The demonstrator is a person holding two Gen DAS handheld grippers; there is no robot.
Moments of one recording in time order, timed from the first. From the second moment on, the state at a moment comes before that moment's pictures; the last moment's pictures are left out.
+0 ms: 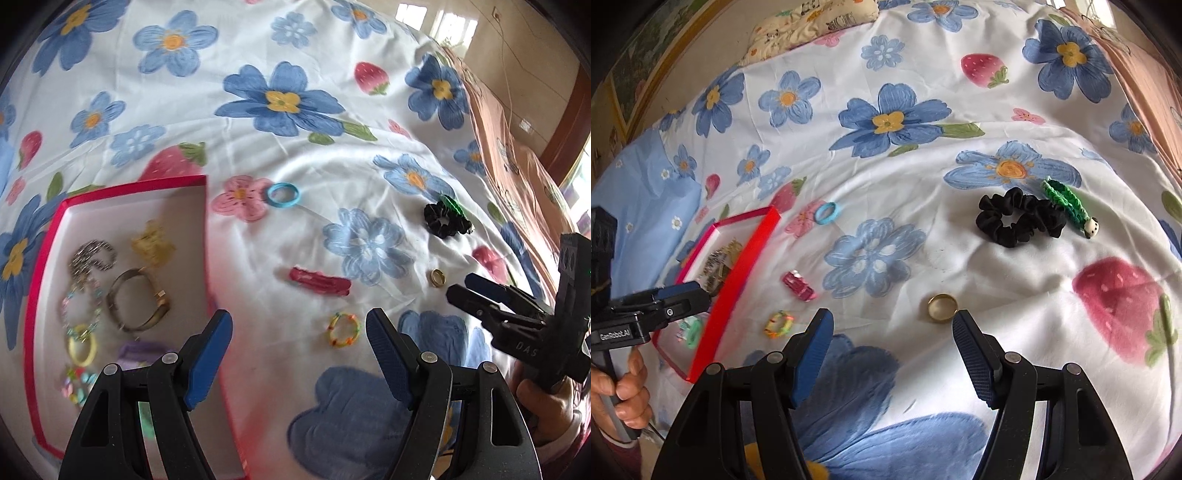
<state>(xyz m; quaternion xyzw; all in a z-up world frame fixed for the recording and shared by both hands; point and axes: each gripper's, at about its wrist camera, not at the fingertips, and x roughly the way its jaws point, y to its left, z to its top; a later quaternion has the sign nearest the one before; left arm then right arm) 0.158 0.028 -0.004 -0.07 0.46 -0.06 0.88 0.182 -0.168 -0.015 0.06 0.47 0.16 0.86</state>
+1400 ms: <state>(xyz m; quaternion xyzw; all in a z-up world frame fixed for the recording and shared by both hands) 0.164 0.020 -0.018 -0.08 0.46 -0.09 0.88 0.190 -0.148 -0.019 0.05 0.48 0.18 0.86</state>
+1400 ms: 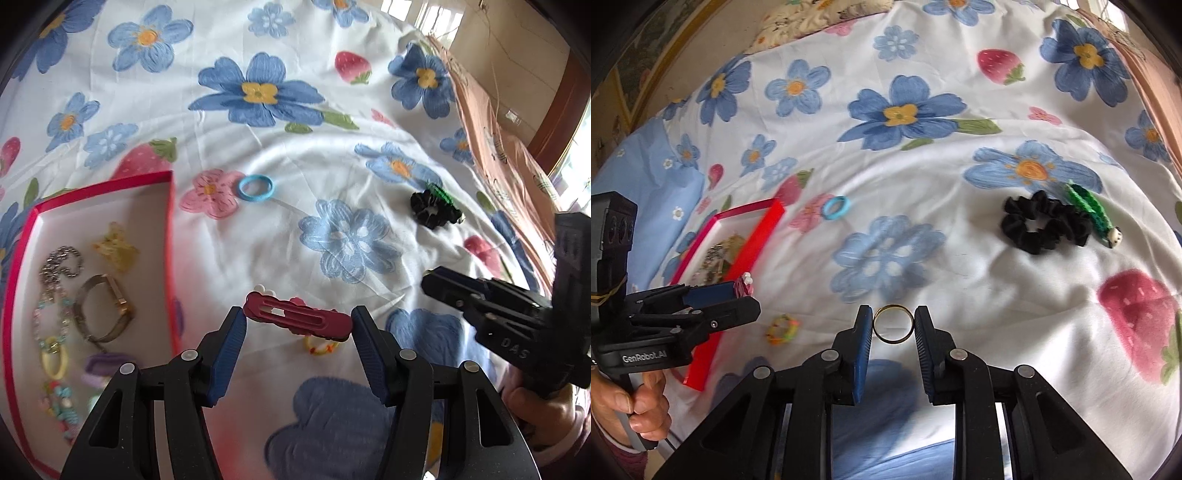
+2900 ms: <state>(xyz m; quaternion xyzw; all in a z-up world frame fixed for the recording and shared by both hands) 0.025 0.173 0.004 -0.15 0.43 0.04 0.89 0.149 0.034 -0.003 -0.01 0.47 0.36 0.81</state>
